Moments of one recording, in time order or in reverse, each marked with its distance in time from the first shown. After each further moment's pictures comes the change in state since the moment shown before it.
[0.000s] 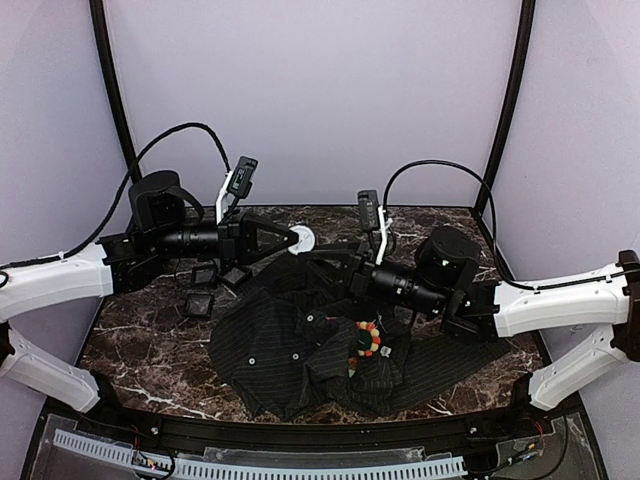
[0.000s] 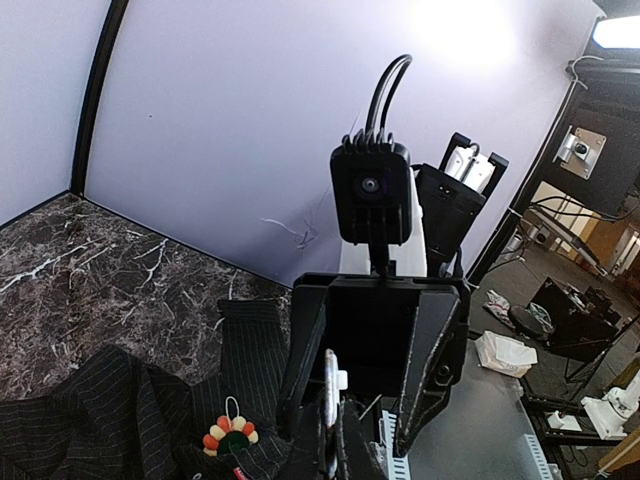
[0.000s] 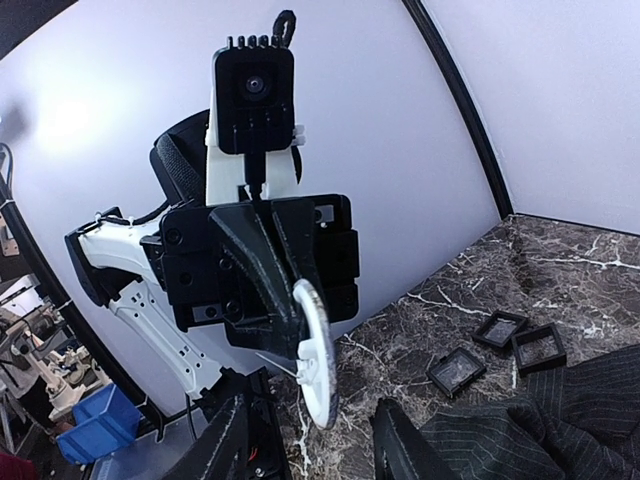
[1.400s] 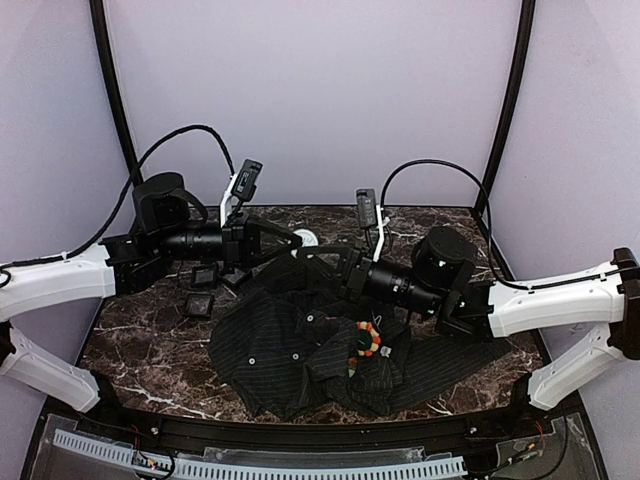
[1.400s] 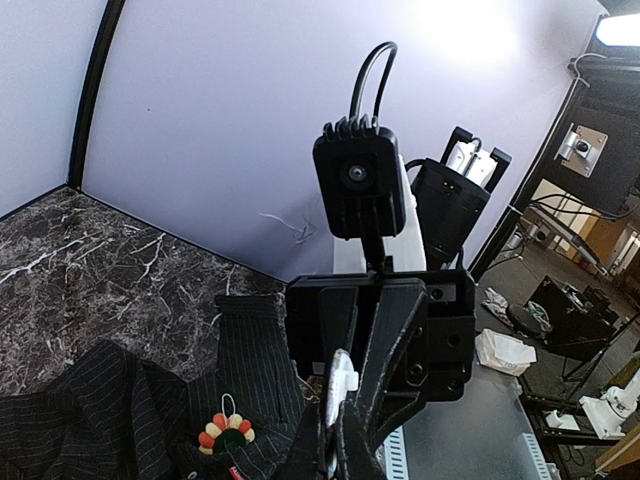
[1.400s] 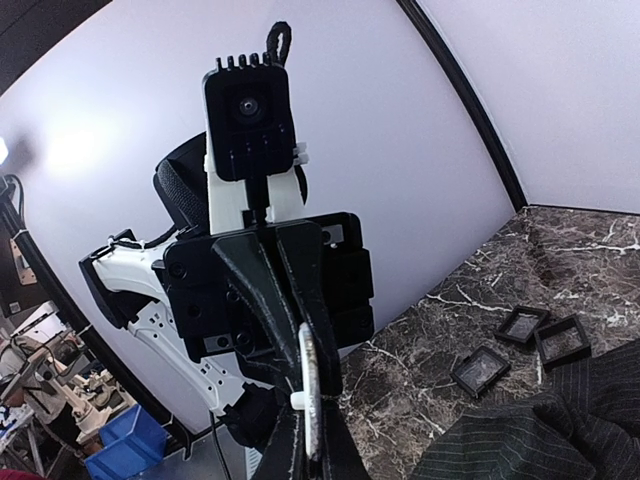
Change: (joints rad) left arm -0.016 0.011 0.000 0.000 -0.009 -0.002; right arm -0.003 0.032 0.012 0.047 0.008 0.094
